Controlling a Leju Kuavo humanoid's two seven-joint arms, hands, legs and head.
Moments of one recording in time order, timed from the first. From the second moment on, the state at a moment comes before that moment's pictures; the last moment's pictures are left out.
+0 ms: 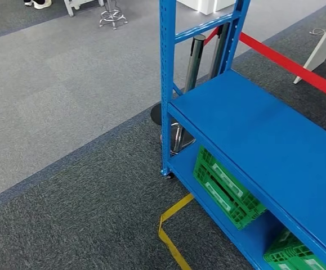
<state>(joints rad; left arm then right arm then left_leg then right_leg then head) -0.03 -0.24 1.49 -0.51 -1.39 0.05 -0.33 0.03 0.25 -1.21 -0.48 0.91 0.08 -0.17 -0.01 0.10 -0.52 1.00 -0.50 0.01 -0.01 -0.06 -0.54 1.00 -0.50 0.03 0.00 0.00</state>
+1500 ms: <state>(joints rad) -0.03 -0.25 1.47 -0.51 -1.39 0.05 -0.37 0.01 0.28 -1.32 -0.49 0.97 0.08 -0.18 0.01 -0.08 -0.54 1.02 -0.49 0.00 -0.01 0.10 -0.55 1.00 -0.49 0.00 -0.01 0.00</state>
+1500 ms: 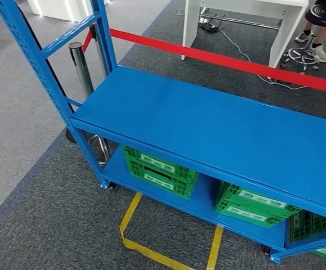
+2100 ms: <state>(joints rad) -0.03 -0.27 1.47 -0.56 -1.39 0.04 -0.38 0.01 0.29 -1.35 -0.50 1.00 0.11 -0.19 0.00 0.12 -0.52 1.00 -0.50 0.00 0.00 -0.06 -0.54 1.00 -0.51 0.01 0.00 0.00</state>
